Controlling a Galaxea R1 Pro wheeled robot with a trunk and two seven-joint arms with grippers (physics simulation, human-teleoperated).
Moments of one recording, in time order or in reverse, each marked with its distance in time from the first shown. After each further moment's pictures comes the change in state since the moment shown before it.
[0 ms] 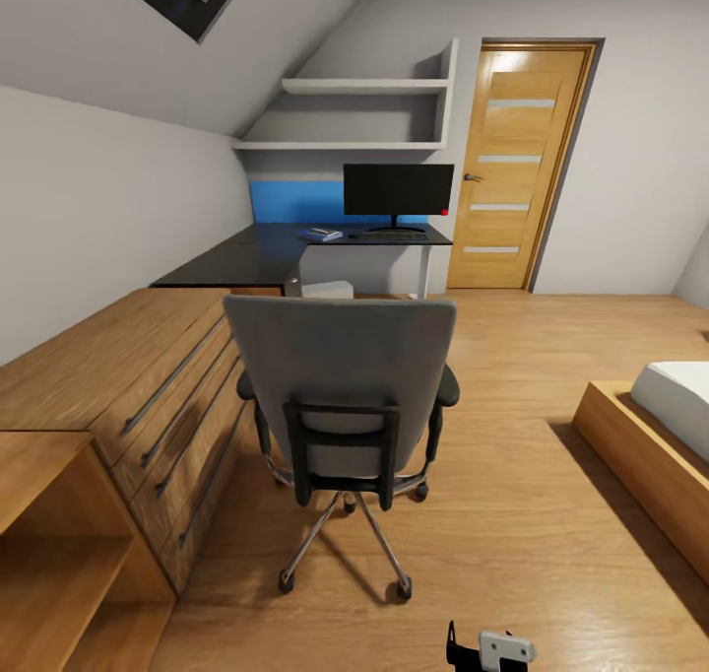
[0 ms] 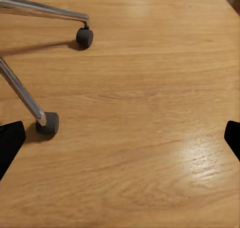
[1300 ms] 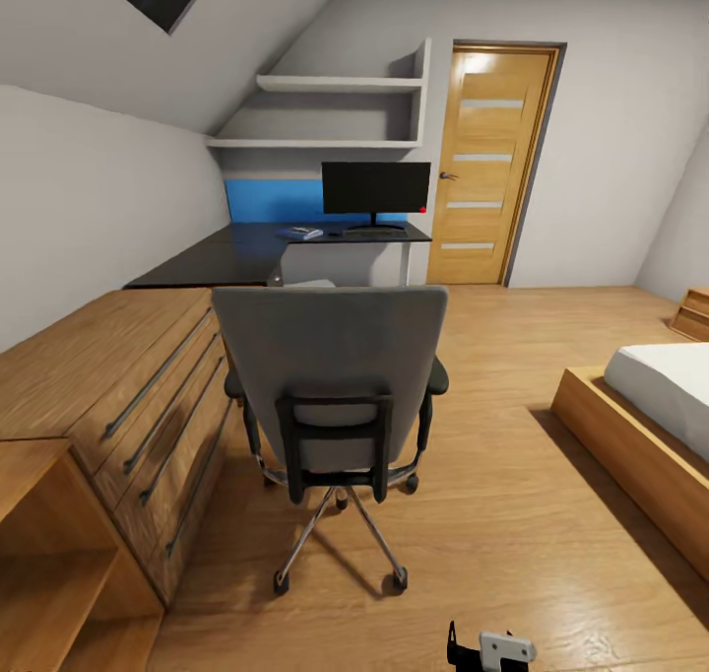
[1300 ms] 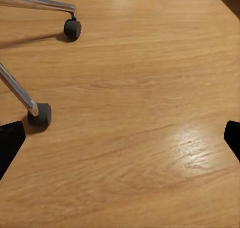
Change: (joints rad) left arm 0.000 -0.006 0.006 0.000 0.007 -0.073 0.009; right arm 0.000 -0.002 0.000 0.000 0.000 -0.001 0.003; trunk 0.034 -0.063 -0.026
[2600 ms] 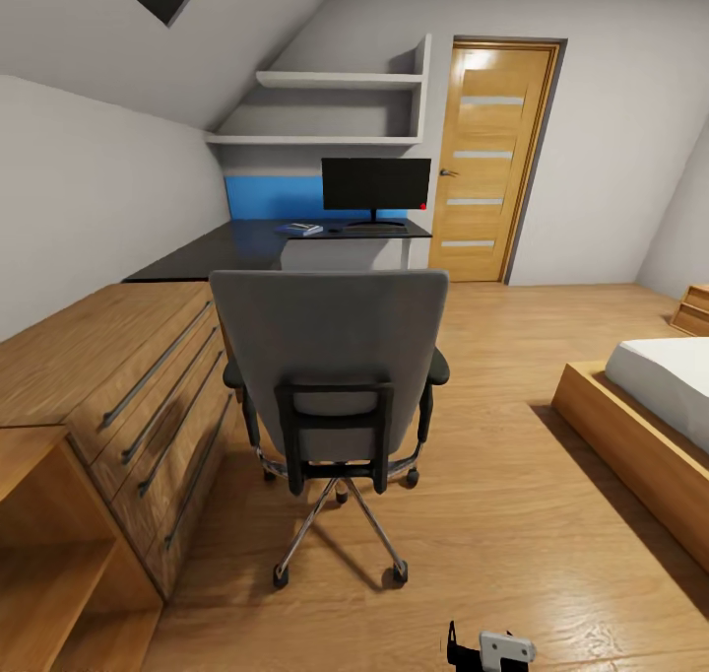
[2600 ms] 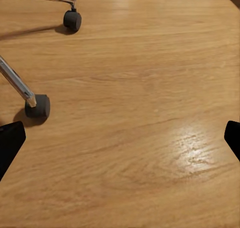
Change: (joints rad) left arm 0.000 -0.001 0.000 0.000 -0.001 -0.005 0.000; right arm 0.000 0.000 0.000 0.000 0.002 0.000 0.000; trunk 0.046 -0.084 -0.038
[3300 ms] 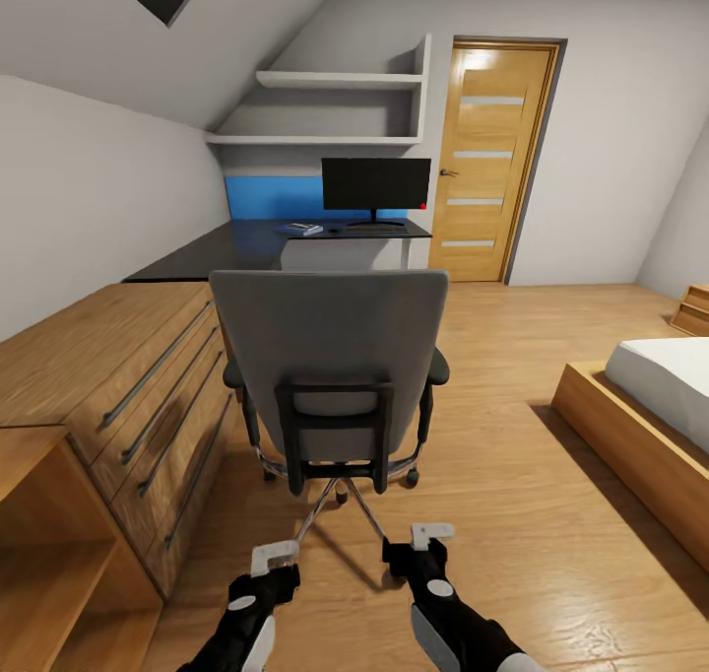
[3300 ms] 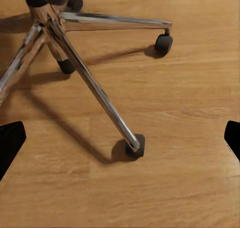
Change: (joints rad) left arm -0.117 -0.115 -0.009 -0.637 -0.006 0.751 -0.017; right arm -0.108 0.017 0.002 -0.477 0.018 0.641 0.049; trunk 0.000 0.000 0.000
